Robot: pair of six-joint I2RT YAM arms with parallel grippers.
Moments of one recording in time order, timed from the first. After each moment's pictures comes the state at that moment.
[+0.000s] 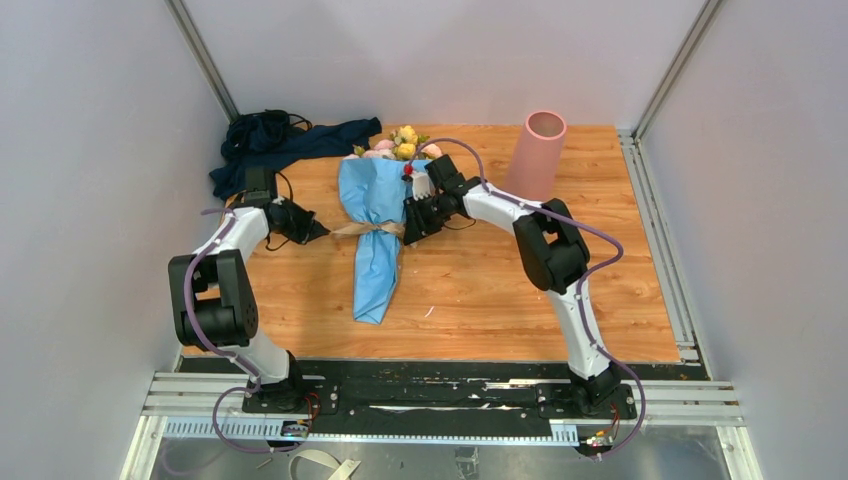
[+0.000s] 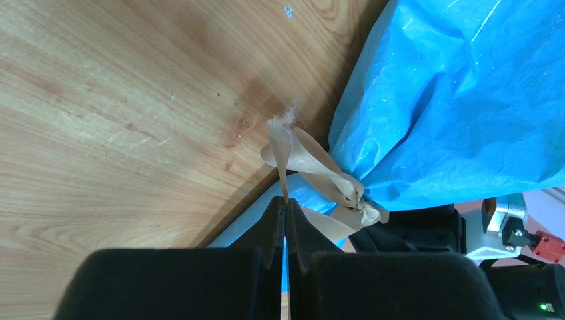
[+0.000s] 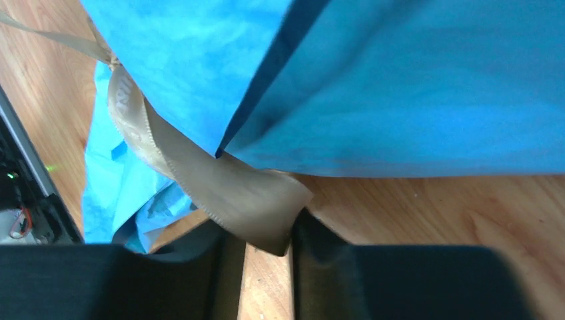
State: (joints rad) left arm 0.15 1.59 1.03 -0.47 0.36 -0.94; right arm 0.60 2.27 1.74 -0.41 -0.61 0.11
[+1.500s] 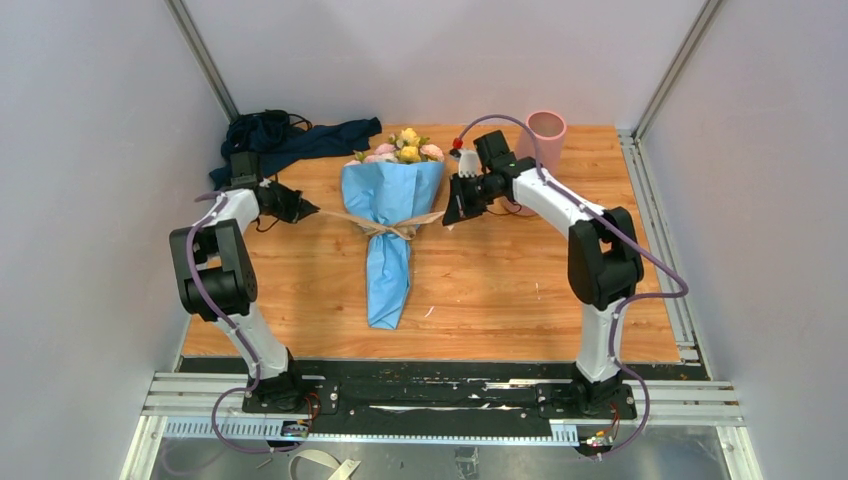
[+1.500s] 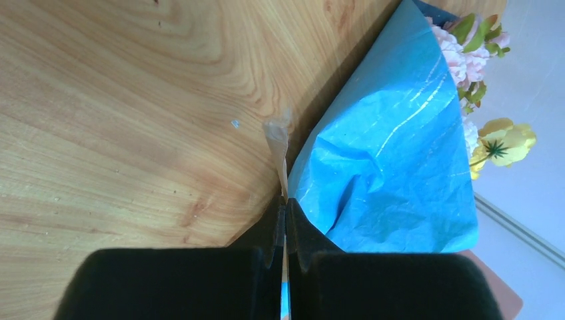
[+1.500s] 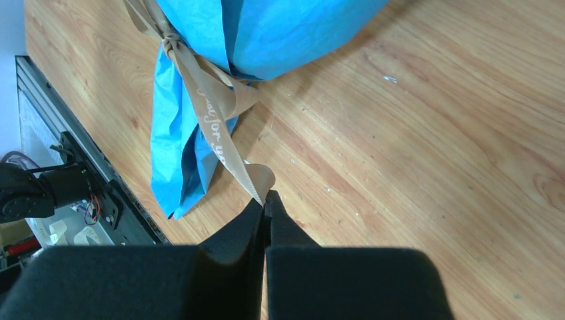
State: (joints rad) left arm 0.24 1.80 1.20 -0.39 0.44 -0.98; right arm 0.44 1.98 1.59 -0.57 -0.60 0.18
